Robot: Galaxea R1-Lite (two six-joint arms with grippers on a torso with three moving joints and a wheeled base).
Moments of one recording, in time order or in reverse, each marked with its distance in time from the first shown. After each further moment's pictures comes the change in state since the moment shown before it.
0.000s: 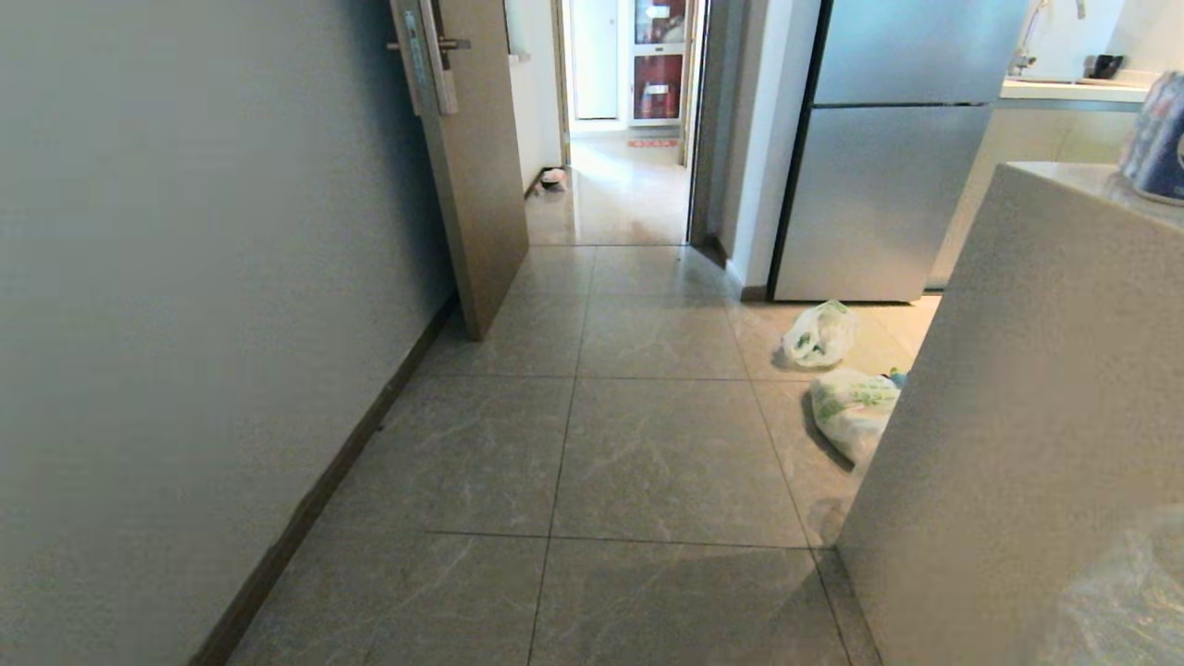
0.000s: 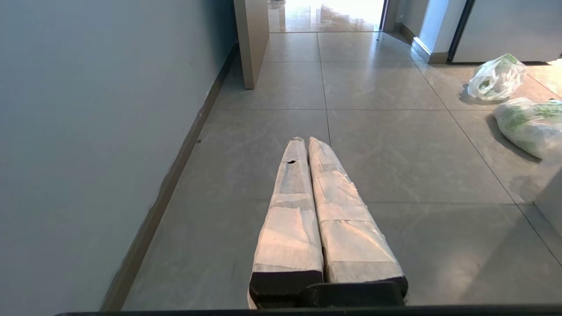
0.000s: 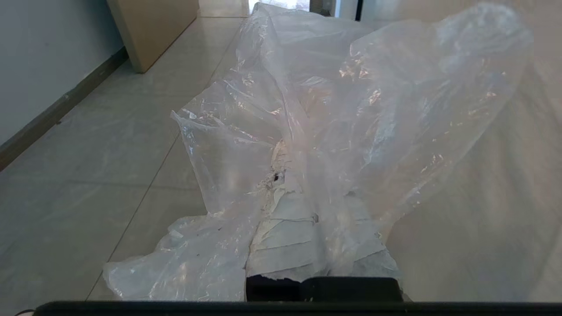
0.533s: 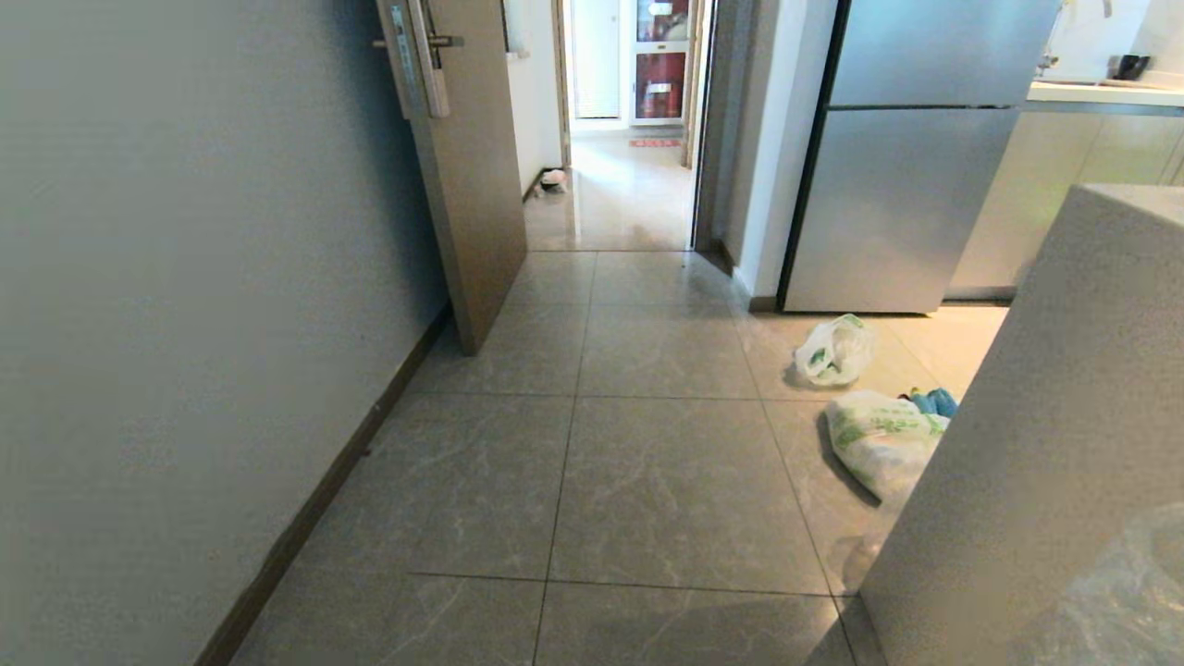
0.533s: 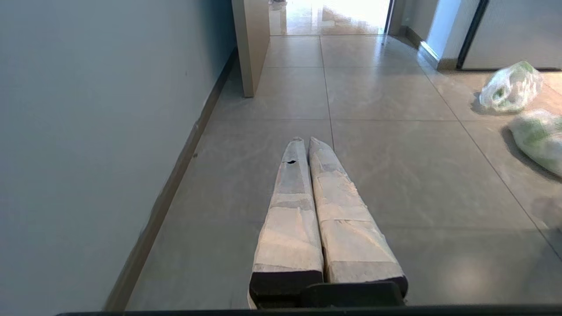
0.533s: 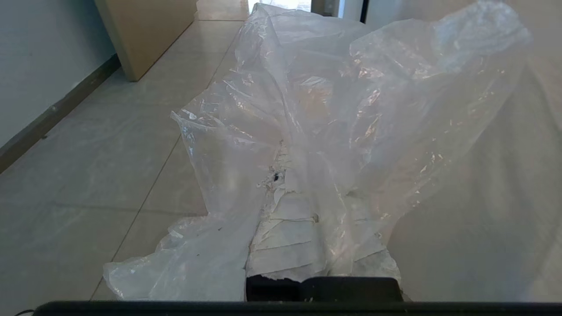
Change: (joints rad) left arm 0.000 0.000 0.000 0.000 0.000 0.000; right arm 0.000 0.000 0.000 0.000 0.000 0.000
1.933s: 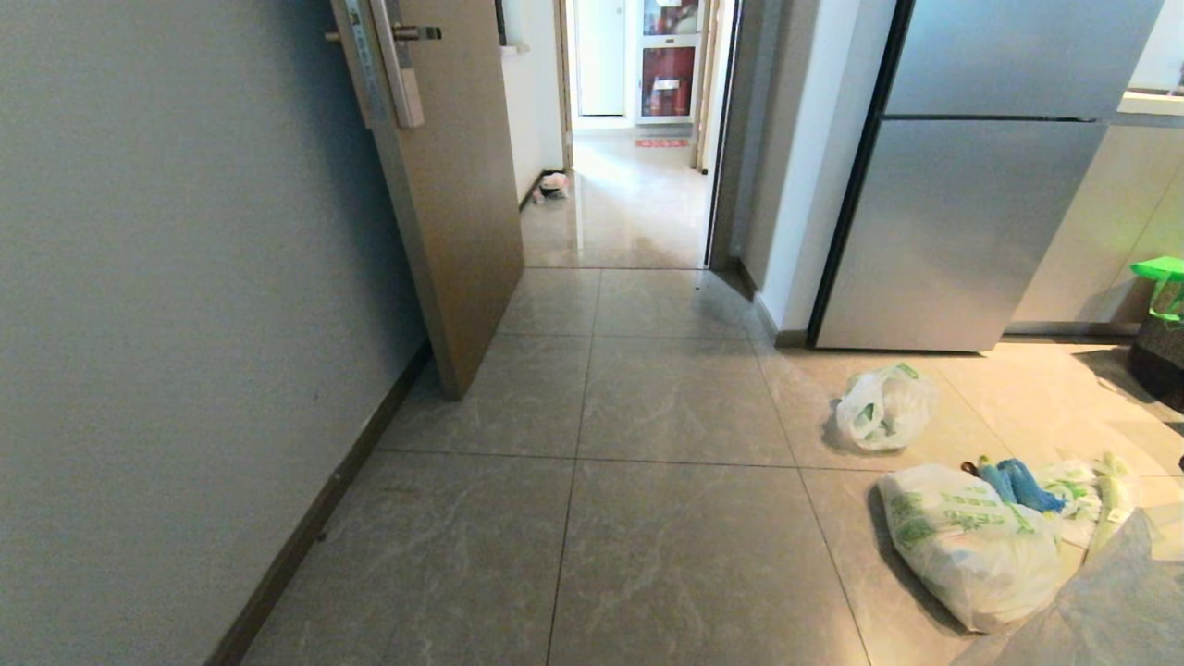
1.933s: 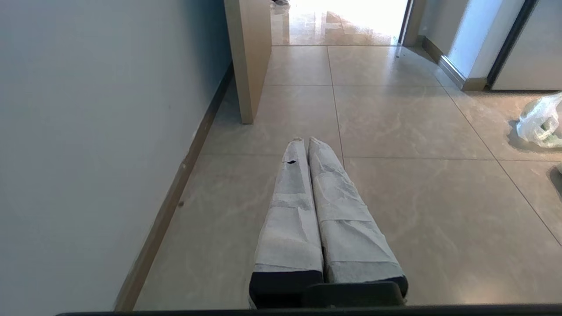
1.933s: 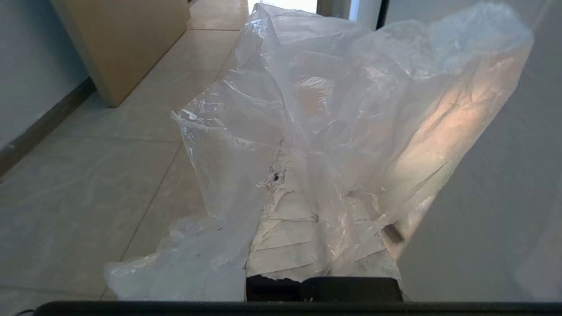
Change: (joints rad) left arm 0.000 0.000 0.000 0.000 0.000 0.001; right arm 0.000 0.000 0.000 0.000 0.000 0.000
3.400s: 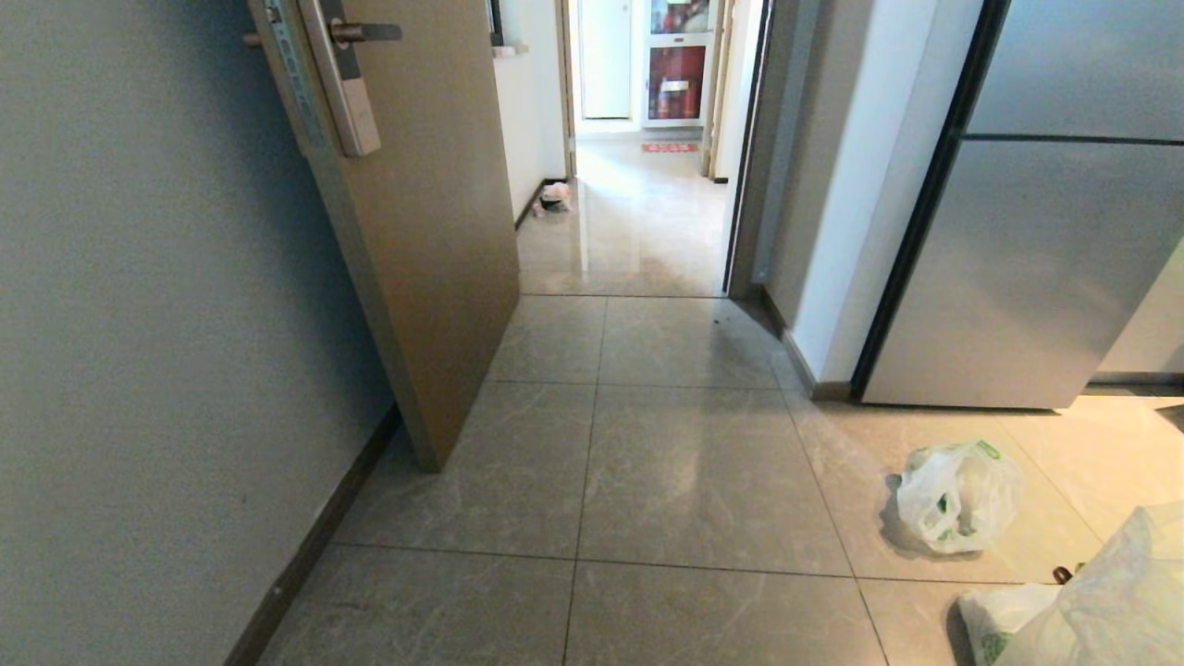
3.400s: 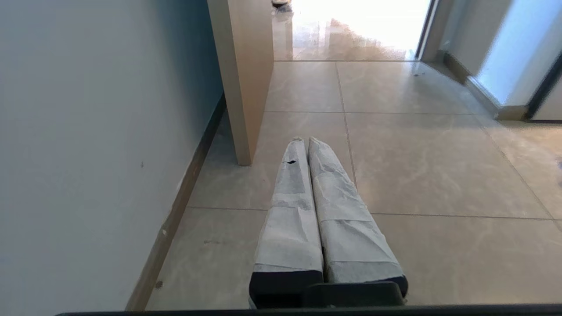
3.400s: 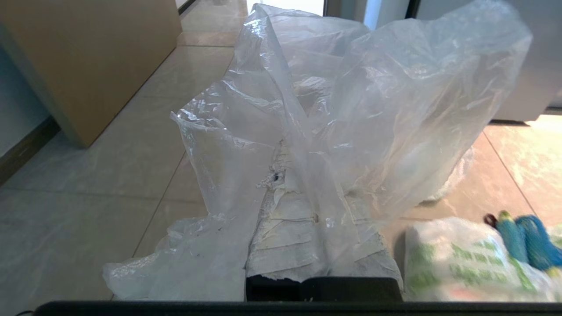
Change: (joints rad) left arm 0.000 0.000 0.000 0.000 -0.001 0.000; right arm 0.000 0.000 0.000 0.000 0.000 0.001
